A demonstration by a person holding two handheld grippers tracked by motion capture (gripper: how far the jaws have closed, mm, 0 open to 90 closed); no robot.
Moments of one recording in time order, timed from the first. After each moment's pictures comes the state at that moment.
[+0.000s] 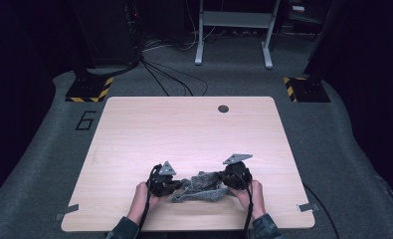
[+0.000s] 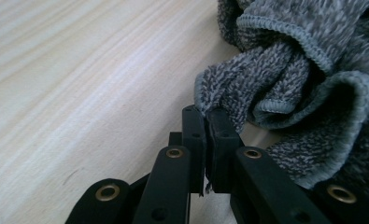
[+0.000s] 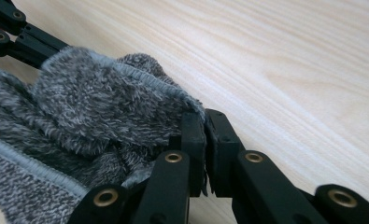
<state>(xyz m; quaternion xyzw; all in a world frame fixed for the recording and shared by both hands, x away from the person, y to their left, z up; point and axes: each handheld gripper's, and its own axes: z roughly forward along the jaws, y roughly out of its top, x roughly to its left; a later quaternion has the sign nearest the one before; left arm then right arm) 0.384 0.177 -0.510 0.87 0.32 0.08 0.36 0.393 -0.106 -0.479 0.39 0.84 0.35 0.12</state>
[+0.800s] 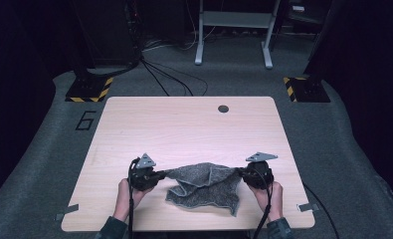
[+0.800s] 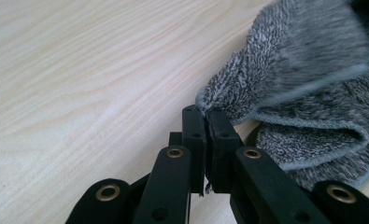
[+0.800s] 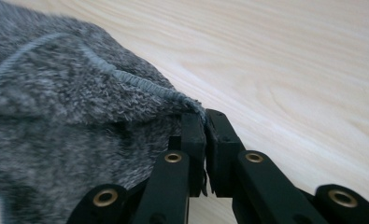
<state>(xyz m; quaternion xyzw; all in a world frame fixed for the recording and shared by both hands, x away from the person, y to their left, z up) 0.385 0.225 -0.484 0.83 0.38 0.11 0.39 0.385 -0.162 -0.465 0.46 0.80 0.34 0.16</state>
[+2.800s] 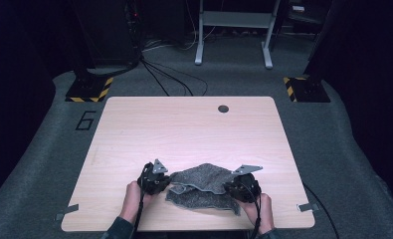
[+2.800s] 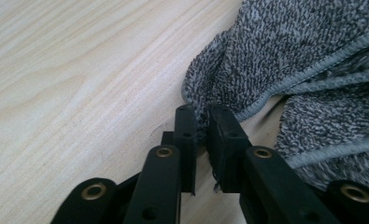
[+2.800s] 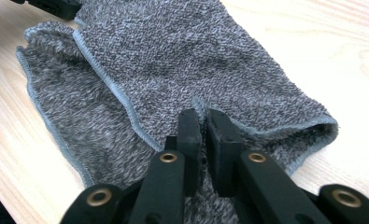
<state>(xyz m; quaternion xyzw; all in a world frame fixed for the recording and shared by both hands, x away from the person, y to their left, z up) 0.387 0.198 -0.511 0.87 0.36 0.14 0.31 0.354 -0.125 -0.478 0.42 0.83 0.34 0.11</state>
